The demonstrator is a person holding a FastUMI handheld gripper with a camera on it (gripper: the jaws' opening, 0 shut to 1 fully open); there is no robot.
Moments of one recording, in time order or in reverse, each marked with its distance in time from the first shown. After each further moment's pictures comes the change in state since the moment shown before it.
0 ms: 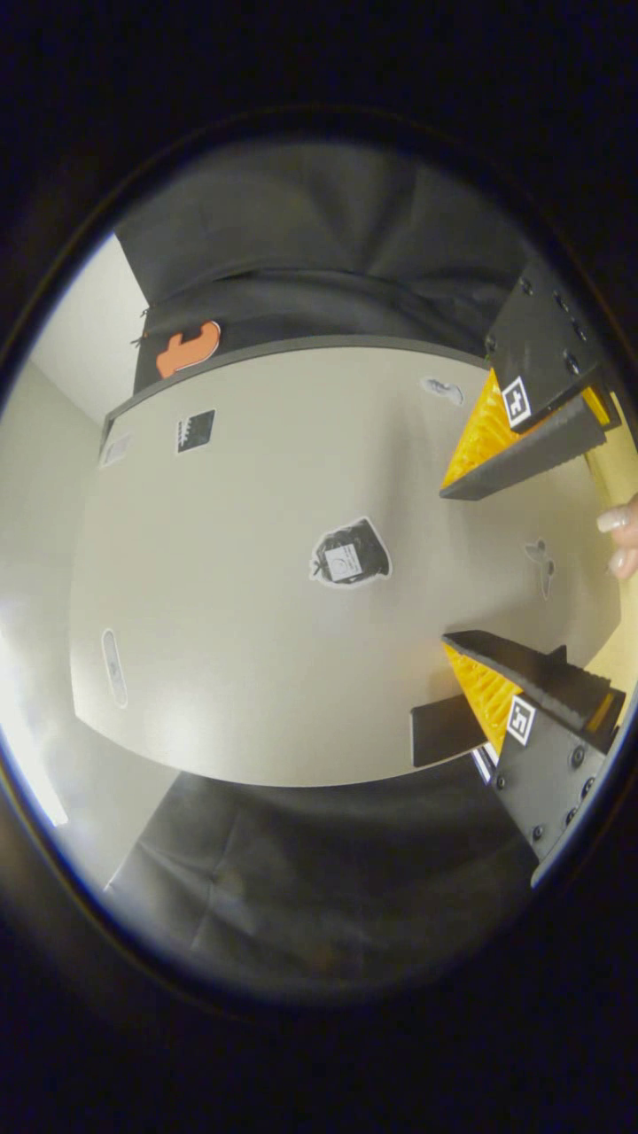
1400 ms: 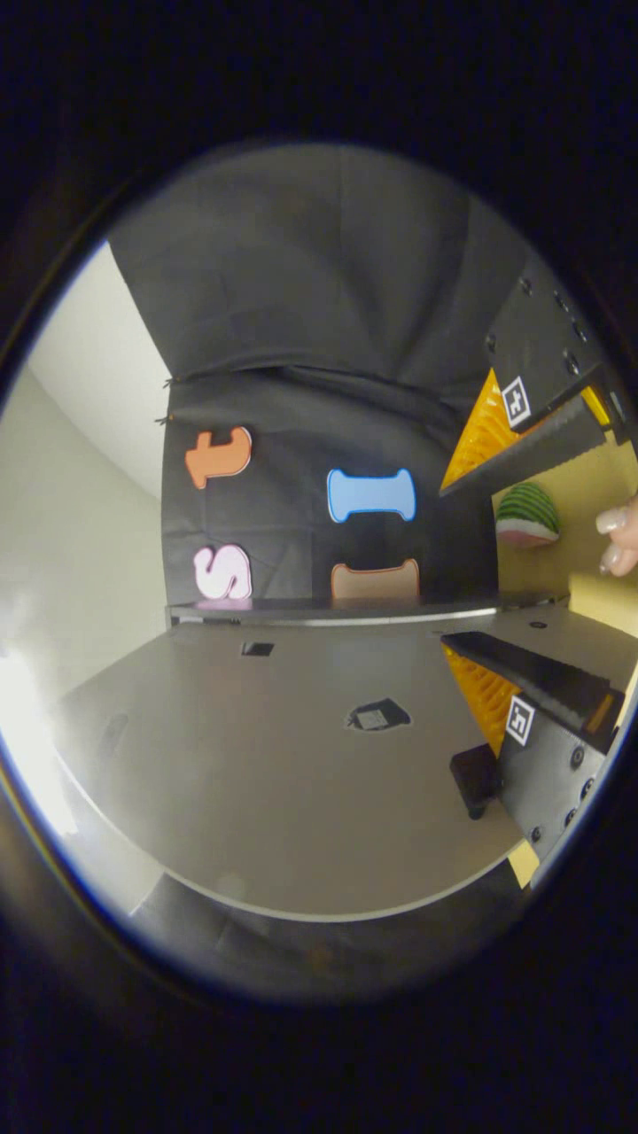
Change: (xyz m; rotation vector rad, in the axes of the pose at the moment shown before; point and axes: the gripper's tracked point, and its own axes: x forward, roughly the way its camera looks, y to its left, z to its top) arm -0.166 -0.272 0.054 -0.058 -0.048 -0.093
